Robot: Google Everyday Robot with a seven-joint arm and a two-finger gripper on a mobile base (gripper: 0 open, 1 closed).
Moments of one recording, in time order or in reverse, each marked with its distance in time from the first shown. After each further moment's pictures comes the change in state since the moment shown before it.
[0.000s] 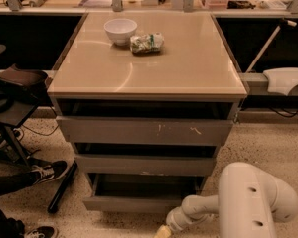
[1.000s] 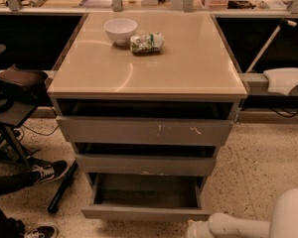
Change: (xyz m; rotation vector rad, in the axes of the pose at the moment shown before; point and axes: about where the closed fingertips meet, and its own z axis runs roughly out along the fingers) arm 0.065 0.015 -0.067 0.045 -0.105 0.053
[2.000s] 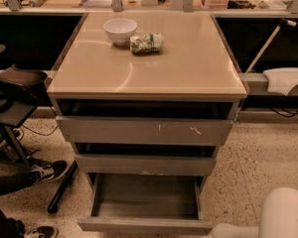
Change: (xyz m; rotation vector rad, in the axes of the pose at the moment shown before) arm 0.082 0.028 0.007 -0.097 0.152 0.066
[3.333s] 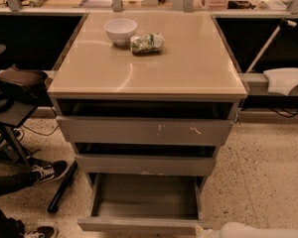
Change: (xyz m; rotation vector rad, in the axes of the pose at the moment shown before) arm -0.076 0.072 -0.121 0.131 -0.122 -0.195
